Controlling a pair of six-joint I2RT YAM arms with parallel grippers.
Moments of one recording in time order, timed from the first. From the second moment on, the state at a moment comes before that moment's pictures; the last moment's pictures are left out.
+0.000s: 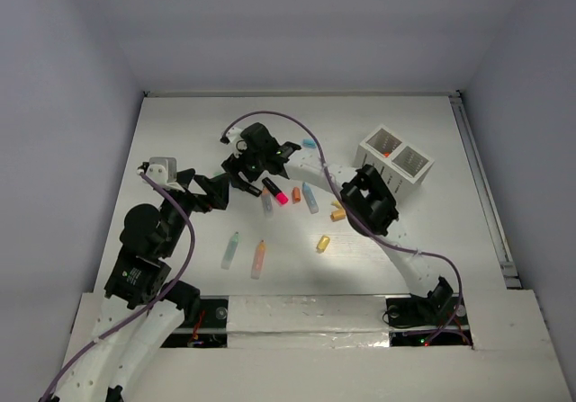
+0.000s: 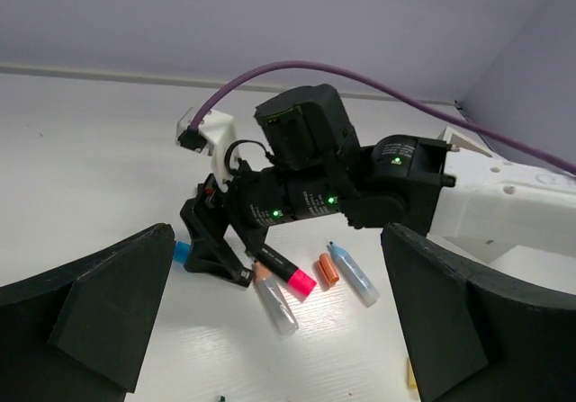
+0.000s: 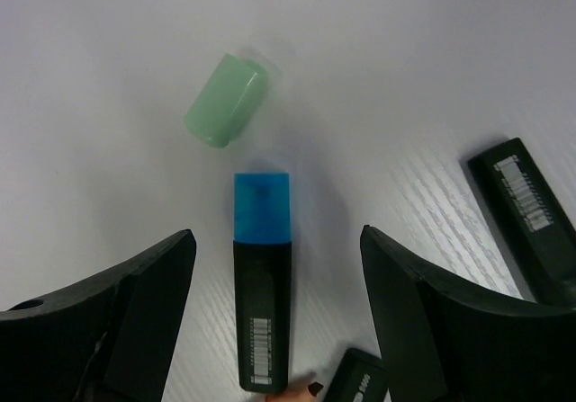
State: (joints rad) left arm -0.42 0.43 0.67 -0.22 -0.11 -0.31; right arm 0.83 2.46 2.10 -0.34 -0.24 -0.06
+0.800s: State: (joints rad) left arm -0.42 0.42 0.67 -0.23 -0.11 -0.31; right arm 0.91 2.51 2.04 -0.12 0.03 -0.03
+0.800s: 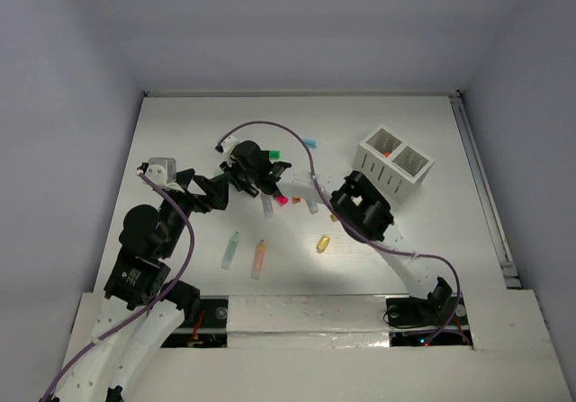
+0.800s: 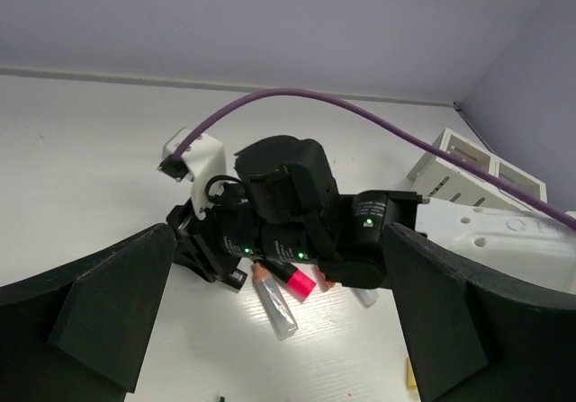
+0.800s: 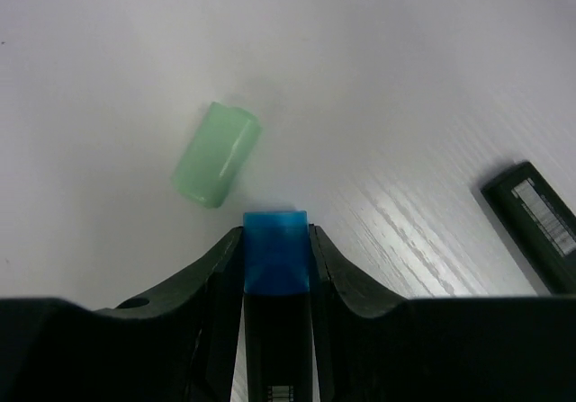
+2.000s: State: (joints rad) left arm -0.41 0.42 0.67 -0.22 -0.08 -0.31; right arm 0.22 1.54 0.93 0.67 0.34 0.39
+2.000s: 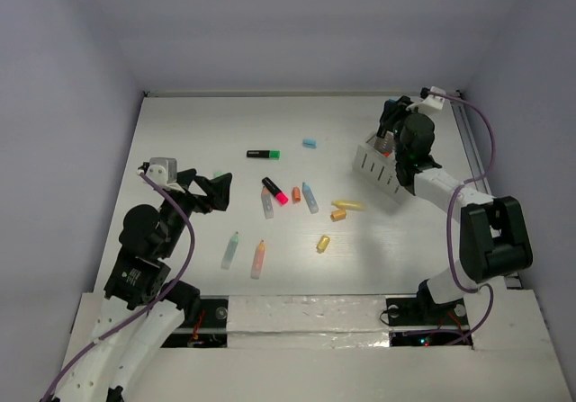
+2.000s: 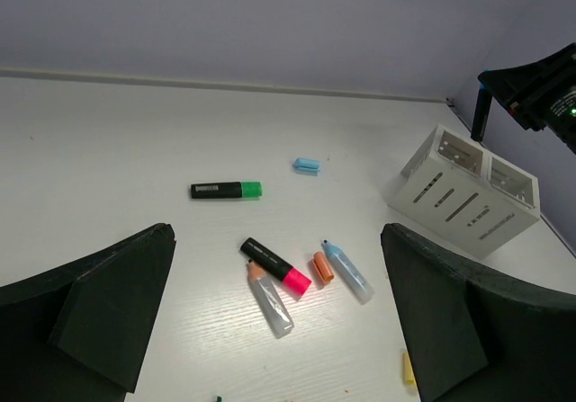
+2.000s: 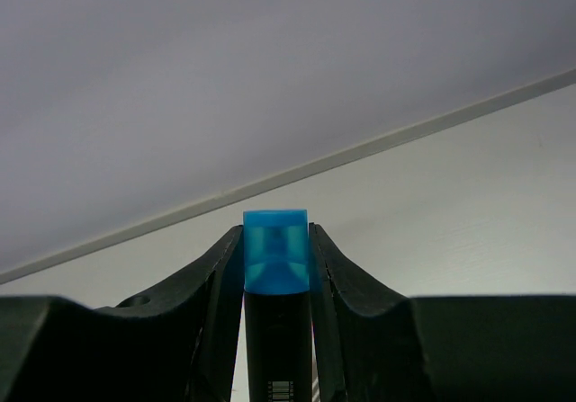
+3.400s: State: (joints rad) left arm -0.41 0.42 0.67 -0.22 -0.07 -0.31; right arm 0.68 1.95 1.52 -0.04 -0.07 0.11
